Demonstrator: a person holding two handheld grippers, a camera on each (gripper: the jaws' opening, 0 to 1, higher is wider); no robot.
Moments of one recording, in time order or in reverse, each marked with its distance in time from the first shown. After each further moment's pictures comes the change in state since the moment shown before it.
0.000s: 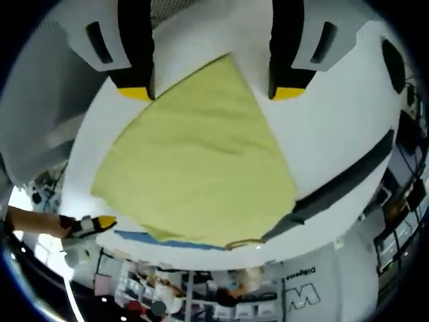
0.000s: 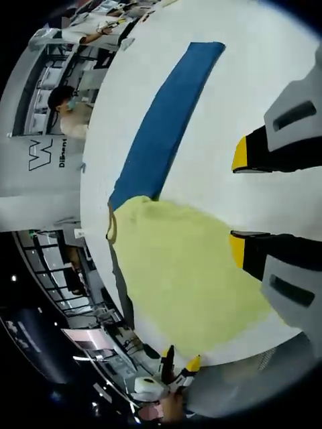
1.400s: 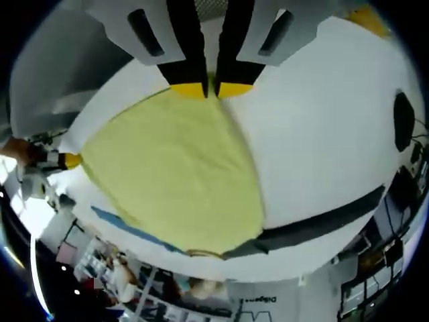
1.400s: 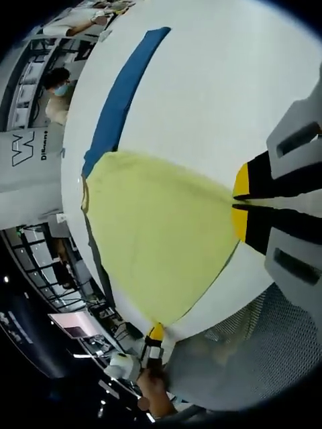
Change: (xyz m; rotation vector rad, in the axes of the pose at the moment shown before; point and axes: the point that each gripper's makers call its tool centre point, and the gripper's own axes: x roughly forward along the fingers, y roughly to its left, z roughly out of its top) left arm -0.014 0.005 -0.018 -0.275 0.024 0.048; right arm -0.039 0.099 -0.068 0.063 0.112 0.083
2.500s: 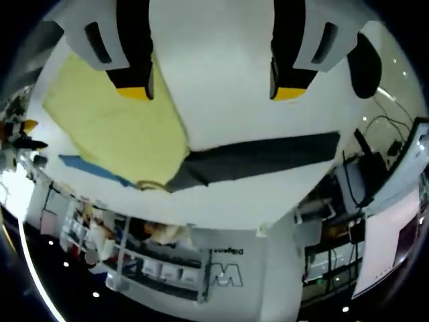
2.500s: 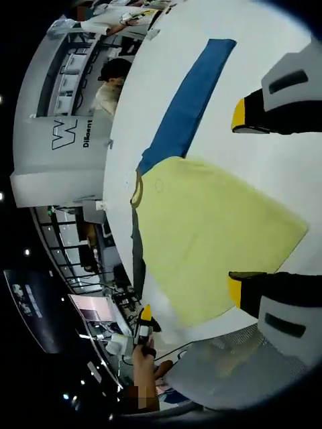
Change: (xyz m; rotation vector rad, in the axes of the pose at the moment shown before) left arm -0.018 0.128 0.117 -0.038 -0.406 0.215; right arm -0.021 -0.012 0.087 -0.155 -0.286 0.015
